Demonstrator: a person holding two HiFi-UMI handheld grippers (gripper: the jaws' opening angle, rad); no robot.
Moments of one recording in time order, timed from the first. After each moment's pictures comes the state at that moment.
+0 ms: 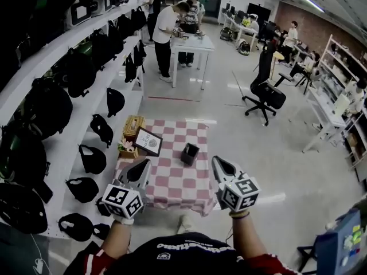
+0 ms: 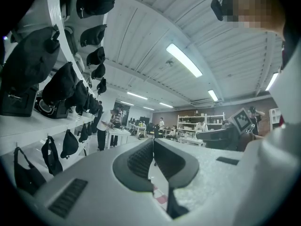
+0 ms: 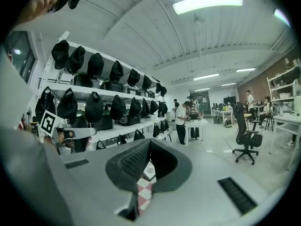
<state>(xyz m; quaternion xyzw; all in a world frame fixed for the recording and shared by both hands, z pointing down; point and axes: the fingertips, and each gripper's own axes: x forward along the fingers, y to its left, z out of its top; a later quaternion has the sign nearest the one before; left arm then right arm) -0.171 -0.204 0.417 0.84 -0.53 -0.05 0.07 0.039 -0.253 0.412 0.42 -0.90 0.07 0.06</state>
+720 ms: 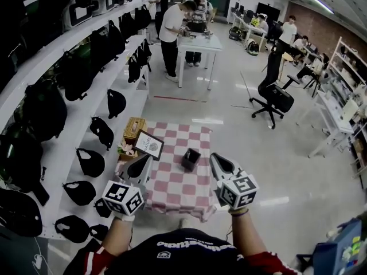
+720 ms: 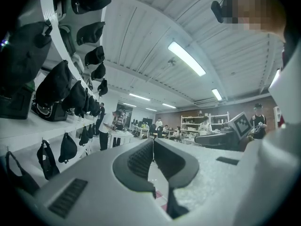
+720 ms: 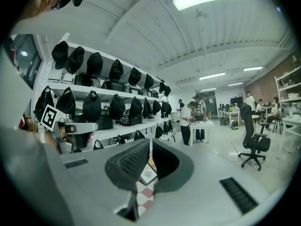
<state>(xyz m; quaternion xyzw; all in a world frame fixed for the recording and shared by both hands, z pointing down) -0.159 -0.258 0.404 0.83 -0.55 -0.05 0.06 0.037 -0.315 0.412 0.39 -0.92 0.06 0.06</state>
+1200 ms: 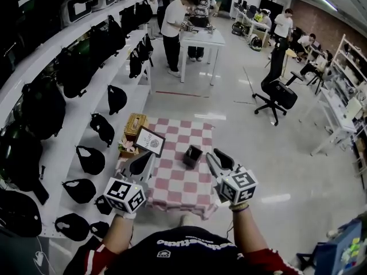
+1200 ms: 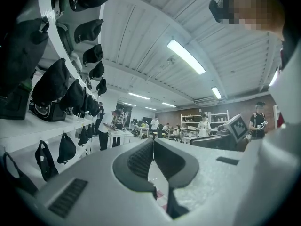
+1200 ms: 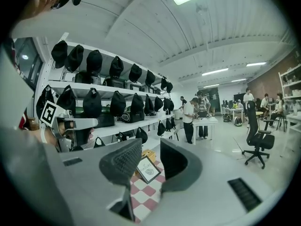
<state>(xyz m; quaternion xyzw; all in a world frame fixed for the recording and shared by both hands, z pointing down) -0.153 -0.270 0.409 0.83 -0.55 -0.04 0.06 0.030 -0.332 0.435 0.37 -0.92 0.07 0.07</state>
